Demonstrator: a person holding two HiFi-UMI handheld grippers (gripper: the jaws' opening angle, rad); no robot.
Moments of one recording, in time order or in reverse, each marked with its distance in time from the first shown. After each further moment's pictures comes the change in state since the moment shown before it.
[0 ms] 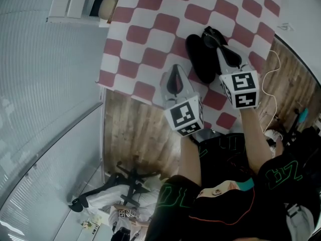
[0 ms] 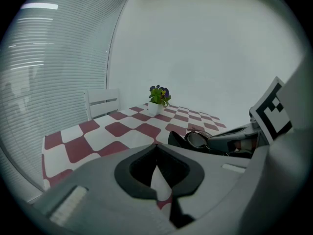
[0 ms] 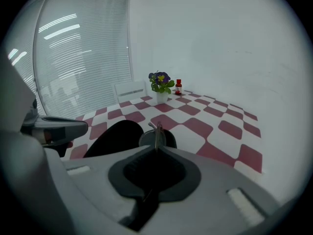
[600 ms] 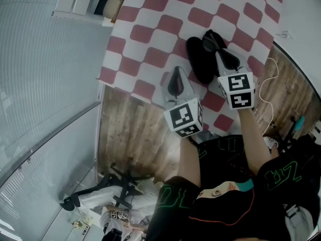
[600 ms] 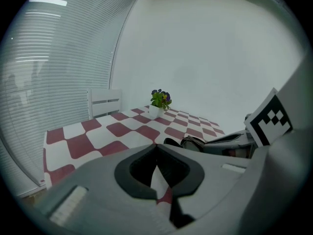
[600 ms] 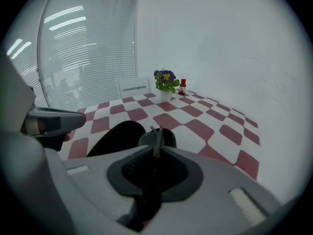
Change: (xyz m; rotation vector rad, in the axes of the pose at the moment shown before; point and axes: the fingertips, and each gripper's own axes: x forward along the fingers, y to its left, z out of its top) left arm -0.011 -0.003 0.002 -0.060 -0.032 0.003; right arm 0.000 0.005 -0.003 -0.070 0.029 0.004
